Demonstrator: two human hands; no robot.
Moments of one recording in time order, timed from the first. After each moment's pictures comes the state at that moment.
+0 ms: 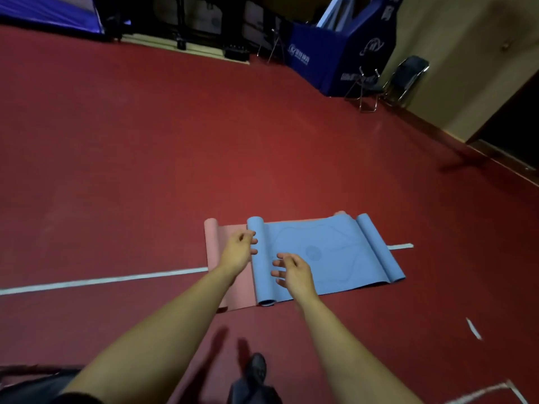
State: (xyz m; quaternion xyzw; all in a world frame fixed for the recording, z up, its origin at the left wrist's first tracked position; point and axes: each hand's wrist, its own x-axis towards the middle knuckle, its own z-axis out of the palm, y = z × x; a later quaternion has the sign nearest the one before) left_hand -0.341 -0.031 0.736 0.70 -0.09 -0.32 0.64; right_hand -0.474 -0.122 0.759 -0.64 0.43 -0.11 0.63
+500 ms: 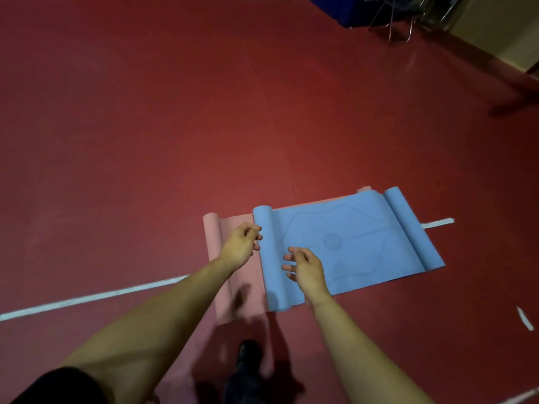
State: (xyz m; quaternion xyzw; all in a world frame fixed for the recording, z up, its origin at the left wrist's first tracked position) left_hand -0.145 -0.230 0.653 0.75 -0.11 -0.39 0.52; right_hand -0.296 -0.332 0.663 -0.59 0.49 -0.08 0.64
